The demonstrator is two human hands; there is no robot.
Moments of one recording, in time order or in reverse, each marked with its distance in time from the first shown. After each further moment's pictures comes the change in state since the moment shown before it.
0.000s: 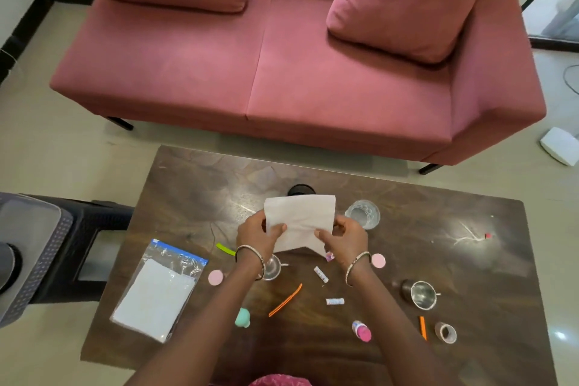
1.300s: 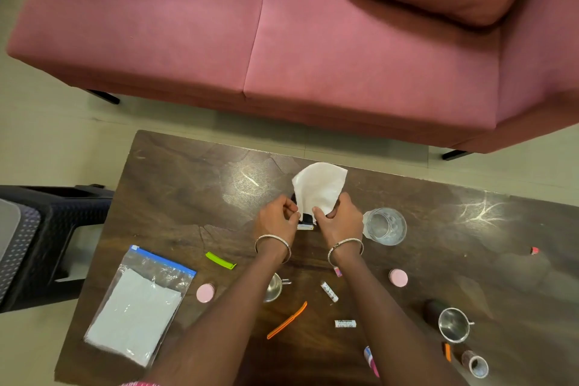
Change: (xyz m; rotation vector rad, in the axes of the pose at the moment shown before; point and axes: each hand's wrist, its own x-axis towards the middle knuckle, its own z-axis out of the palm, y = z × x) left_hand 0.102 -0.021 0.079 0.203 0.025 -0.023; right_hand 0.116 0.022 0.068 -0.307 0.143 0.003
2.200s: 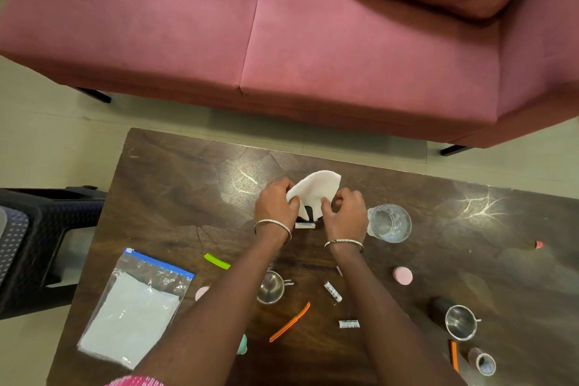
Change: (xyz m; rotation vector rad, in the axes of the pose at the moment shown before) left_hand 0.032 0.003 -0.002 0.139 0.034 0.163; right_hand 0.004 -0.001 0.009 -0.047 0.181 -0.039
